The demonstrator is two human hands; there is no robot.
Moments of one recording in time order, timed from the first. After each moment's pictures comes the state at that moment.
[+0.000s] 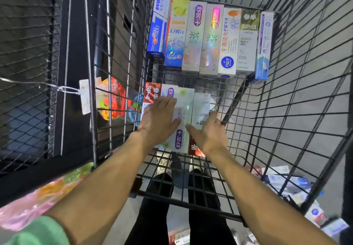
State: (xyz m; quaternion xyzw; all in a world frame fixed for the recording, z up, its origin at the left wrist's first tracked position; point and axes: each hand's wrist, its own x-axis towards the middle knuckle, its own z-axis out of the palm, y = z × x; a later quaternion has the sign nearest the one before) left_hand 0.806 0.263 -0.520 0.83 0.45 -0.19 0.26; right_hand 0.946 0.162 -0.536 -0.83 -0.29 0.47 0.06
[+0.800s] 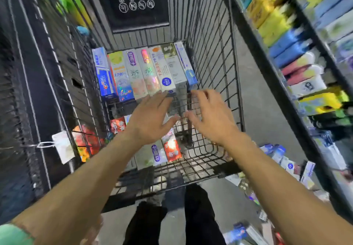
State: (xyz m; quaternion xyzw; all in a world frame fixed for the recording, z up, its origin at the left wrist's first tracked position) left_hand 0.875 0.274 -0.430 0.96 0.17 -0.08 0.21; right_hand 1.016 0.120 -0.396 -0.87 -0.44 0.20 0.12
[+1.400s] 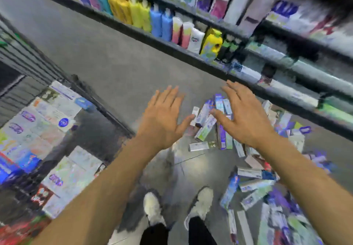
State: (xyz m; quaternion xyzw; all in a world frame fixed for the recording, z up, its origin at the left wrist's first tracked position) left_hand 0.999 0.003 -0.381 0.97 -0.18 0.00 0.16; right_hand 1.010 -0.236 -0.350 -0.98 -0.13 0.01 0.13
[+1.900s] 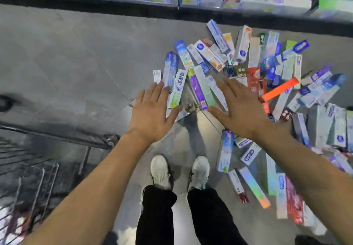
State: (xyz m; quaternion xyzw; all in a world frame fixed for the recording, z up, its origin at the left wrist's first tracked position) left_hand 1.003 -0.177 -0.593 0.95 -0.26 -0.15 0.11; right_hand 0.928 -0.432 -0.591 -0.98 0.01 0.09 0.15
